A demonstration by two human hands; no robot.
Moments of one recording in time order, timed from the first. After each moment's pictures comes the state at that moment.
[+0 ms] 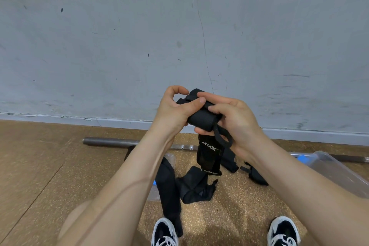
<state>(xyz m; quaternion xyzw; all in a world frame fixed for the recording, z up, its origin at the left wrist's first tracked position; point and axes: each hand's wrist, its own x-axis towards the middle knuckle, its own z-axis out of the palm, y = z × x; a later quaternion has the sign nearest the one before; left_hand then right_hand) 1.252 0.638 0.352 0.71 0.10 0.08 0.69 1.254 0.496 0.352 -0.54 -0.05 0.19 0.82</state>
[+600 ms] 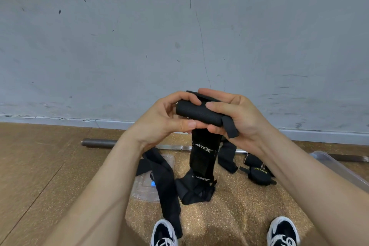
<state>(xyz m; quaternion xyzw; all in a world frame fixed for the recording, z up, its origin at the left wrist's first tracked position) 1.239 0.674 0.359 0.70 -0.16 -0.09 0.69 1.262 0.482 0.362 -0.52 -0.08 0.24 0.82</state>
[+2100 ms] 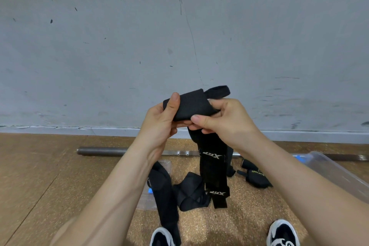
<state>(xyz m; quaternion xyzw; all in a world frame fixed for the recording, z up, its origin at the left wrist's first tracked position) 1.247 0.638 0.353 0.69 0.09 0.05 0.71 1.271 0.481 0.347 -0.71 -0.17 0.11 0.68</state>
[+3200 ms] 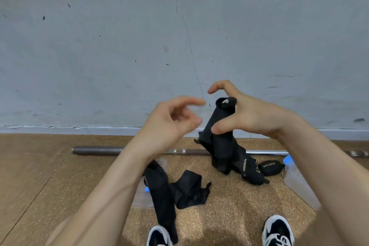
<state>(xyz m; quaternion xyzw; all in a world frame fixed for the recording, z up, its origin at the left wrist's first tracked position) 1.229 0.631 0.372 0.83 -0.08 0.00 0.56 1.279 0.433 0.383 -0.82 -0.21 0.20 0.49</state>
